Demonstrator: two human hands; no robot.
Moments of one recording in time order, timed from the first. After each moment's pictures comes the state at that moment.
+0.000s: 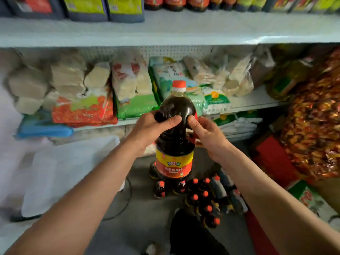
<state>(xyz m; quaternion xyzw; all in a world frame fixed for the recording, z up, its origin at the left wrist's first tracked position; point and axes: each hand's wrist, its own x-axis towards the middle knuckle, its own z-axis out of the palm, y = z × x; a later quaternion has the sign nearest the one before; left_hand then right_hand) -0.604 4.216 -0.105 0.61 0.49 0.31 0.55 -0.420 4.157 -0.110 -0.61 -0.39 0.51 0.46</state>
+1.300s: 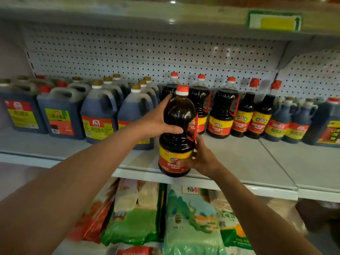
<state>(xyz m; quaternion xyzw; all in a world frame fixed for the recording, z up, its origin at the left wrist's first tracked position) -0.513 4.607 0.123 0.73 0.49 0.36 0.32 -0.300 4.593 0.017 -0.44 -0.74 0.37 0.36</state>
